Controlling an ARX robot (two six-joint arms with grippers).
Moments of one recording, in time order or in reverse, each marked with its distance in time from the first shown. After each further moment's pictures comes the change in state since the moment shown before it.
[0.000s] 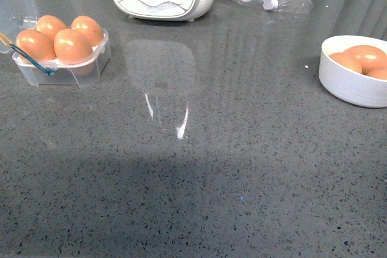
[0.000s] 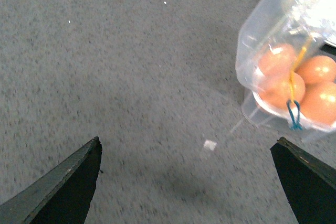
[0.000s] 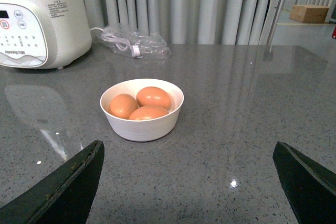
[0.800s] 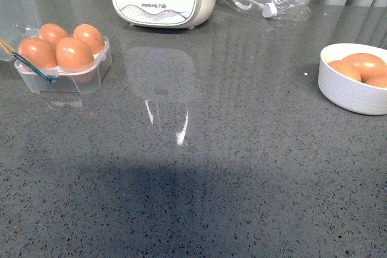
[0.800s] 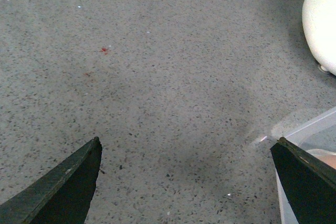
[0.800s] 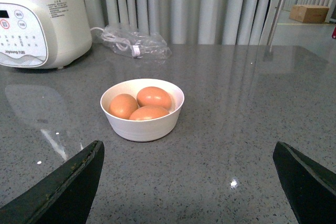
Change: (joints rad) left arm 0.045 0.656 0.526 0.091 0.123 0.124; right arm 0.000 0.000 0.000 0.000 0.000 0.000
